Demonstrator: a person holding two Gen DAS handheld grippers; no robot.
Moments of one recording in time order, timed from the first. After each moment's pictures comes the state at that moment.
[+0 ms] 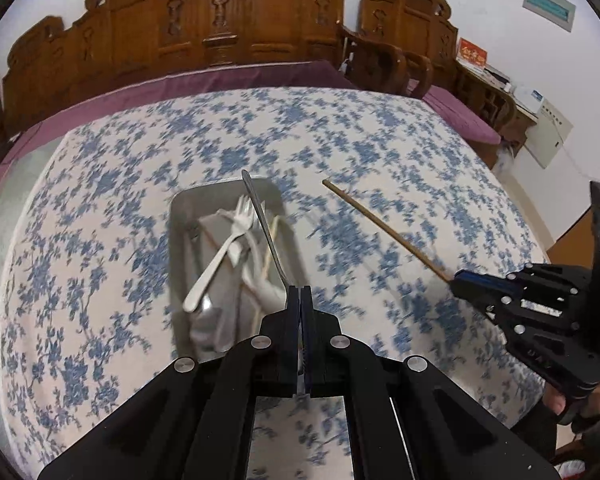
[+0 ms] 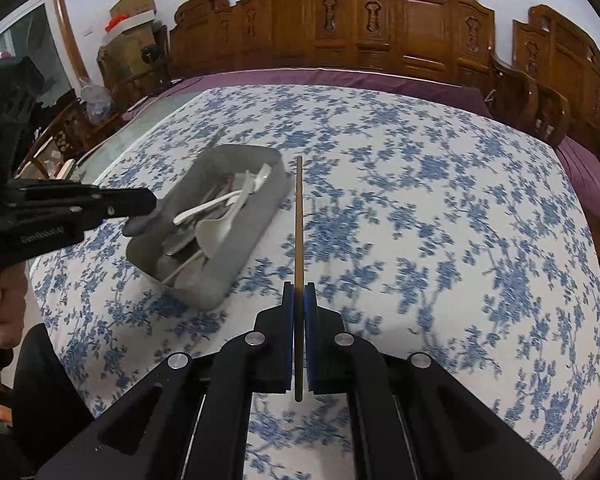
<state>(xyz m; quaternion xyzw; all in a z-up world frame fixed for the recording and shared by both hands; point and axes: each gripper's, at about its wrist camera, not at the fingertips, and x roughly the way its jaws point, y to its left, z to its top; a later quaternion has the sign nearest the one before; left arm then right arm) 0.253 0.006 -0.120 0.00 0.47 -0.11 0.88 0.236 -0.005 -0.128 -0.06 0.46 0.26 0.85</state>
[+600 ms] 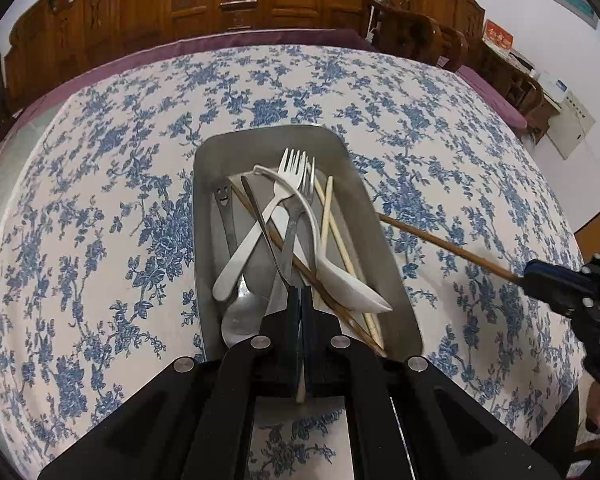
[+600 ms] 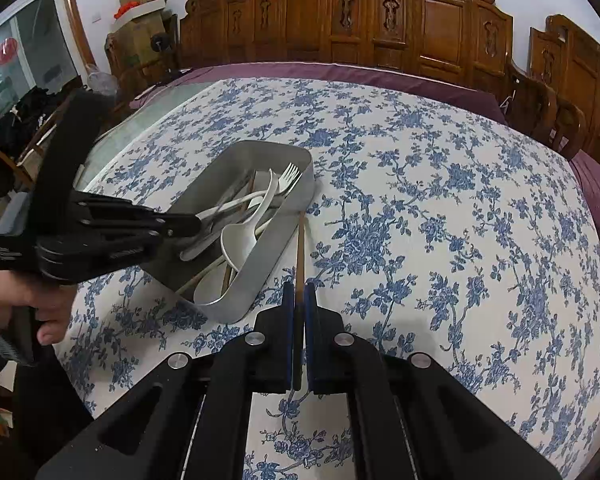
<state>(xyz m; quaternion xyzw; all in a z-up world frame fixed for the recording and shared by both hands) 0.286 0.037 -0.178 0.00 0.51 -0.09 0.85 0.241 0.028 -0.131 -0.08 0.46 0.27 0.84</state>
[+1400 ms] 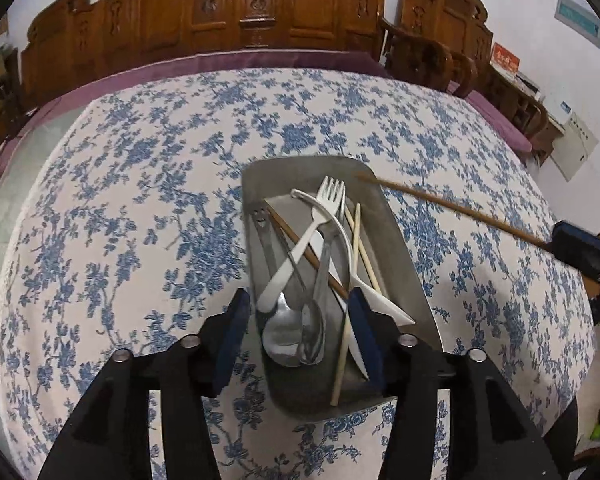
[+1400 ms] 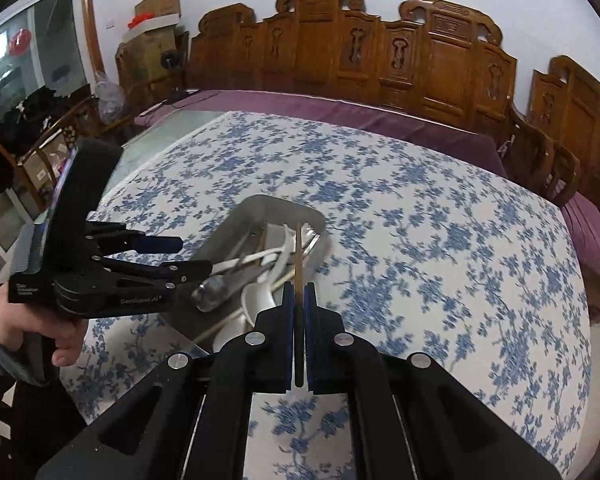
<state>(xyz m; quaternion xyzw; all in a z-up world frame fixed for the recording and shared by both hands) 0.279 0.070 -0.157 -0.01 0.48 -0.08 0.88 0.248 0.062 -0.090 -0.10 0.41 0.27 0.87</state>
